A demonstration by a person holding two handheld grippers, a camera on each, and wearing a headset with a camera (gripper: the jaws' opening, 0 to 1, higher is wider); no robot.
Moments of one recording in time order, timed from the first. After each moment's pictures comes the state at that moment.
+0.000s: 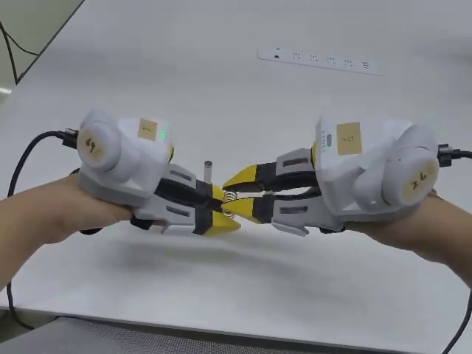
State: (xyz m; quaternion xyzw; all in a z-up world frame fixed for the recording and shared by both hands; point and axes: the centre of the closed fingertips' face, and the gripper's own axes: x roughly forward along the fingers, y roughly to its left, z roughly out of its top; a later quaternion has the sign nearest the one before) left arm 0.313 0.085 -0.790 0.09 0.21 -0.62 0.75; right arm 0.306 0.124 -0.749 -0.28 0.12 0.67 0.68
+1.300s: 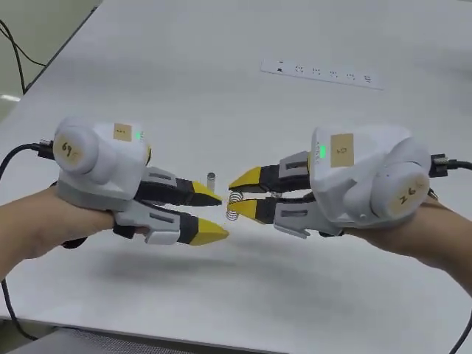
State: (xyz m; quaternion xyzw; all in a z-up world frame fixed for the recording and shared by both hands) left arm 0.326 0.114 -0.784 0.05 0.22 -0.56 0.79; right arm 0.322 0.123 -0.748 -0.32 0.11 0.65 0.68
